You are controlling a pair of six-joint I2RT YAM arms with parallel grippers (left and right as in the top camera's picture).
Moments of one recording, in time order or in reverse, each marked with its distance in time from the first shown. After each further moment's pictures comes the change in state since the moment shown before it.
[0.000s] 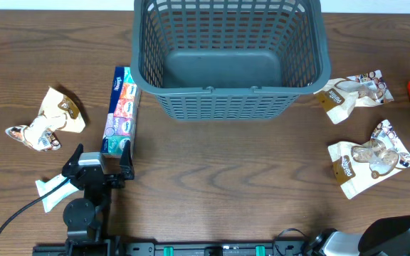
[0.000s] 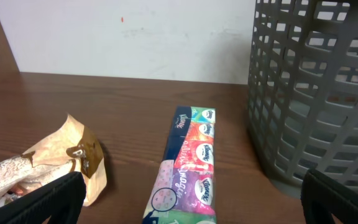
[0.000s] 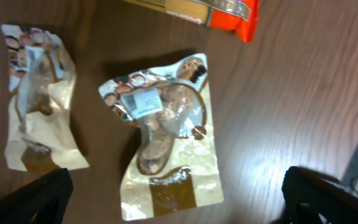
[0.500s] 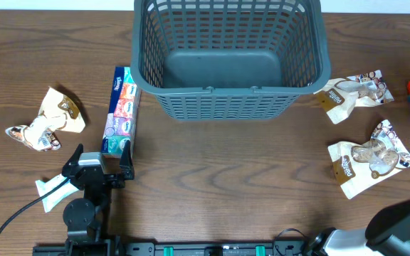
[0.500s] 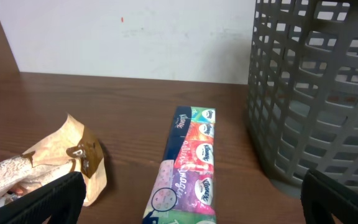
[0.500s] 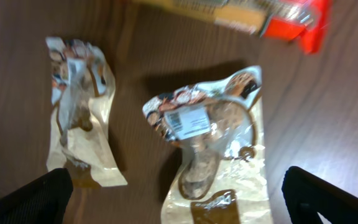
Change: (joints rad) left arm 0.000 0.000 0.000 0.000 0.000 0.000; right arm 0.031 0.094 -0.045 0.163 -0.091 0.054
